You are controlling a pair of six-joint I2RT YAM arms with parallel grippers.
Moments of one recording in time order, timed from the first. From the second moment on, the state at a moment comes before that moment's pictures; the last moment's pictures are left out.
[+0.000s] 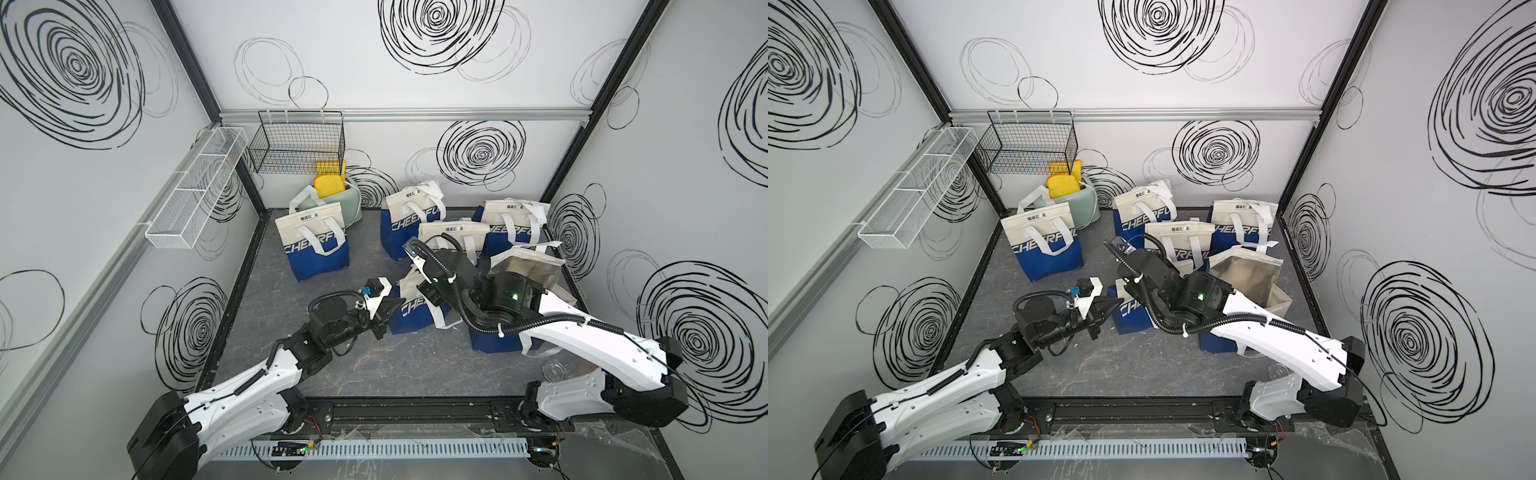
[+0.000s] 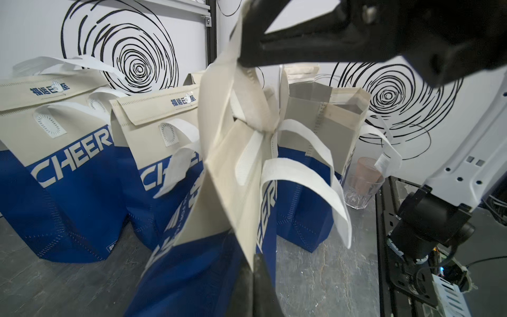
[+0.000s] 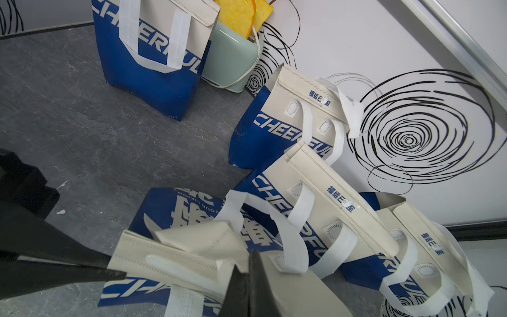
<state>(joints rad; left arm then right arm) -0.75 0.94 0.45 0.38 0.29 -0.06 1.12 1.36 1.53 -0.86 0.63 -0.03</state>
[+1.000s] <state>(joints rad) -0.70 0.88 0.46 0.13 0.30 -0.09 1.12 1.11 1.12 -0.61 0.45 0.00</state>
